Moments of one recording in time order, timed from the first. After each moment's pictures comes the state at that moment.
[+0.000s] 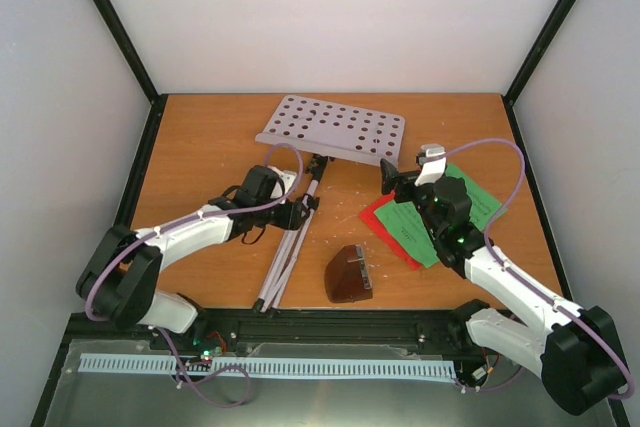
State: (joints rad) left arm -0.58 1.43 0.73 -0.19 0.22 -0.29; right arm 0.46 0.98 0.50 0.37 0.12 0.20
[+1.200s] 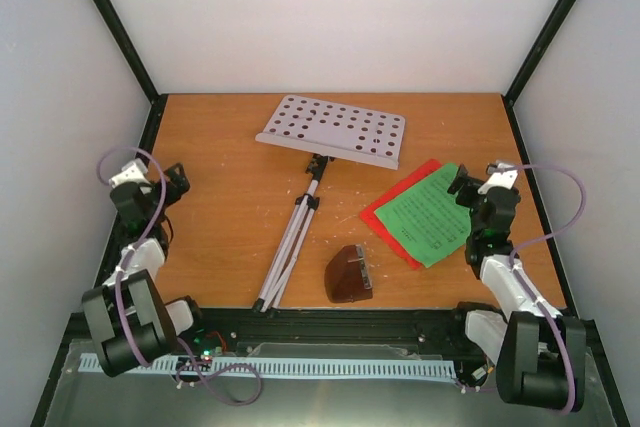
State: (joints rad) left arm 0.40 1.14 0.46 0.38 0.38 -0.43; right arm -0.12 0.99 0.37 0.40 0.07 0.17
